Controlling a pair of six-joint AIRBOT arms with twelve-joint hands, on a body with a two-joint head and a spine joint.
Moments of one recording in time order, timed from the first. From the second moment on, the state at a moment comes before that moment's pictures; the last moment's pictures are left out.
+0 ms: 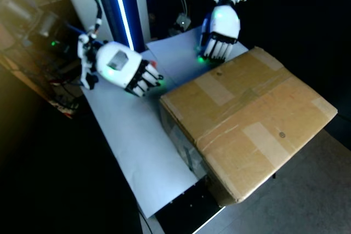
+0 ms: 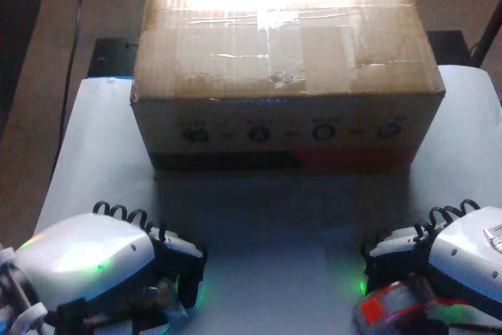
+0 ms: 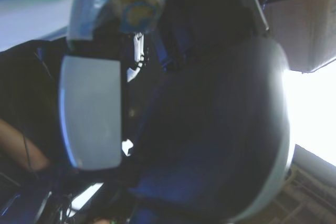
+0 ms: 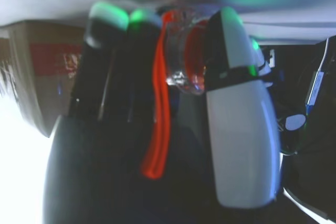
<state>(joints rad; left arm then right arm) 1.12 -0.86 0.70 2.87 0.69 -1.85 -1.14 -0.87 0.63 -2.84 -0.86 2.06</state>
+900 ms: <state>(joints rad) 1.02 -0.67 0.64 2.99 0.92 -2.01 -0.98 -0.75 0.58 -2.96 -1.00 2.07</state>
